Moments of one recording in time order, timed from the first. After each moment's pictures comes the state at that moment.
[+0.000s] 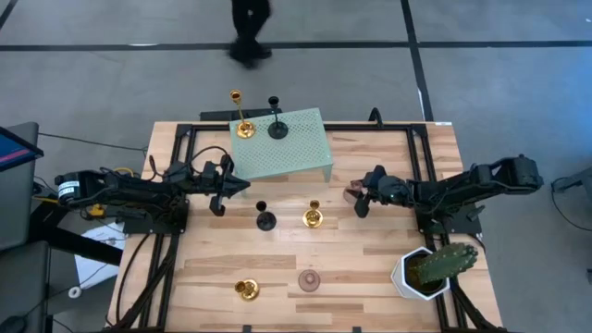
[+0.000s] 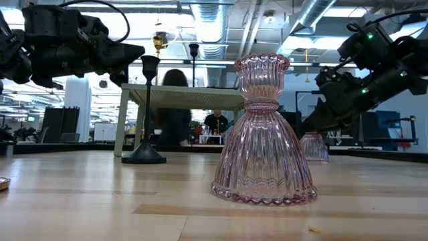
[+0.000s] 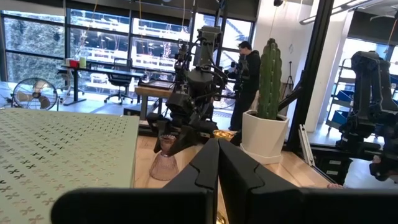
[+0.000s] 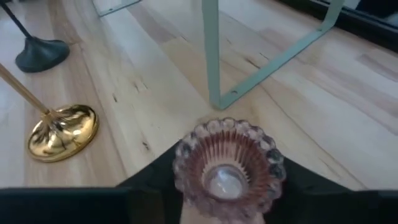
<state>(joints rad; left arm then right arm) 0.36 0.92 0.01 1.27 0.42 -0.16 -0.10 1.21 0.15 0.53 0.32 0.29</state>
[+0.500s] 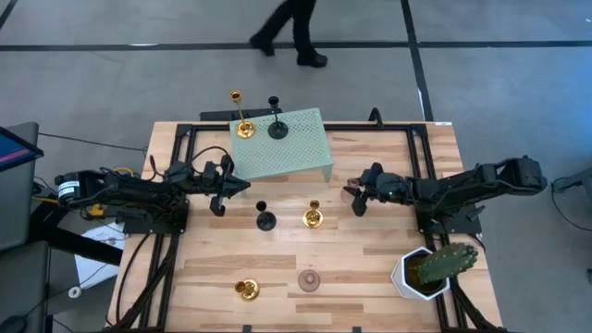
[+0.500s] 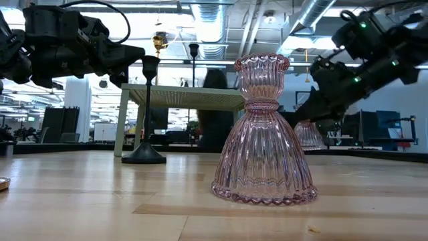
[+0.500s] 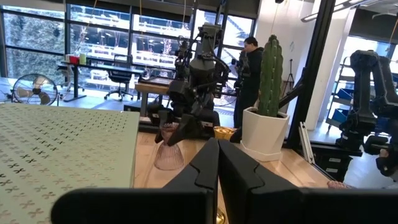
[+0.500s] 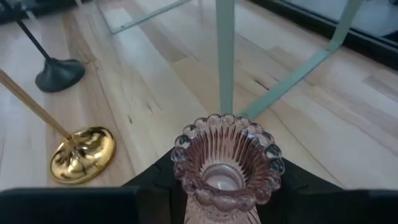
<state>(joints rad) 0.36 0.92 0.01 1.26 0.42 -0.16 -0.10 1.17 0.23 0.43 0.31 0.29</state>
